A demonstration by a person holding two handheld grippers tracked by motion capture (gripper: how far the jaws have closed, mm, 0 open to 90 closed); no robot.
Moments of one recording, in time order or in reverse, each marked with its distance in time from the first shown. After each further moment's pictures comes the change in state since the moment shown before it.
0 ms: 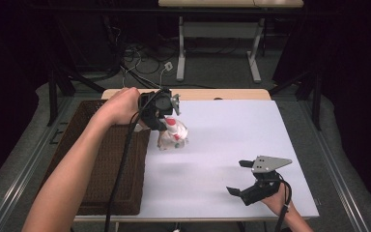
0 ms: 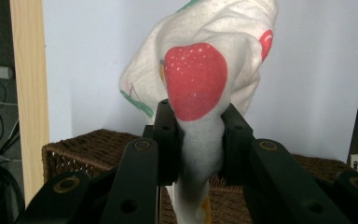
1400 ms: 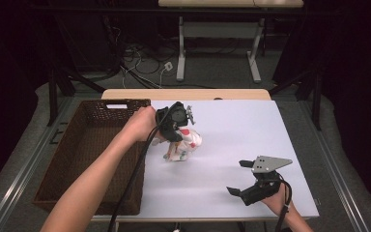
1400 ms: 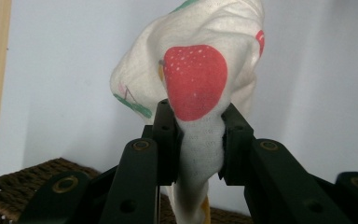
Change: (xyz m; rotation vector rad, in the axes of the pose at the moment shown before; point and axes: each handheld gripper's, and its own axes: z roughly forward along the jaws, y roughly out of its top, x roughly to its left) left arm -0.009 0.020 0.061 -0.063 -0.030 -0.165; right arm 0.000 0.000 0.000 -0.007 0.001 0.003
